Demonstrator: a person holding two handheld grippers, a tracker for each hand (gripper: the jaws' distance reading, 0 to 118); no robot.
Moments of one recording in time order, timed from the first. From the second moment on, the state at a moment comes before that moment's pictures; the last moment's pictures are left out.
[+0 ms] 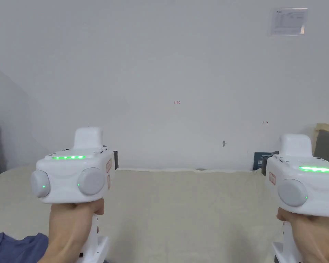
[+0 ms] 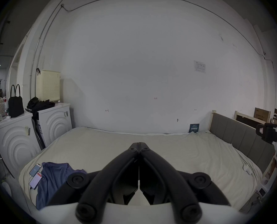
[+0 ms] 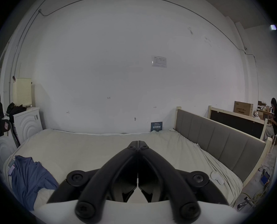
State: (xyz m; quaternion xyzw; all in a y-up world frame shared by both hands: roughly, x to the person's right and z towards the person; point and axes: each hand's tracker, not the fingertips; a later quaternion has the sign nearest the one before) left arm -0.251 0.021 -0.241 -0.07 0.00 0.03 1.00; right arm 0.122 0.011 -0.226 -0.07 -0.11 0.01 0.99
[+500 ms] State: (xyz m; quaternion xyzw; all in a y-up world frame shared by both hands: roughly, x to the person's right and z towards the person) left arm -0.384 -0.022 -0.177 -0.13 0.14 0.24 0.95; right arm -0.032 -0.034 -0.261 -0.10 0.06 0.02 0.99
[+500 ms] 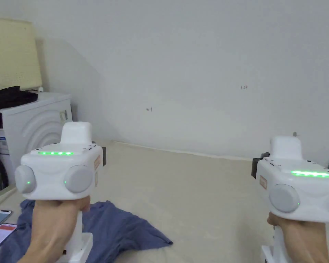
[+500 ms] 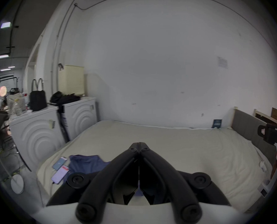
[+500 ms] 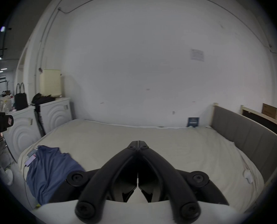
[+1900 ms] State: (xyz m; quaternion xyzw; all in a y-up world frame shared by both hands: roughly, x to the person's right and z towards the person) left arm -0.462 -0.289 -0.285 -0.44 0.12 0.10 0.89; right arm -0.143 -0.190 -0.311 -0.24 0.13 0.07 0.96
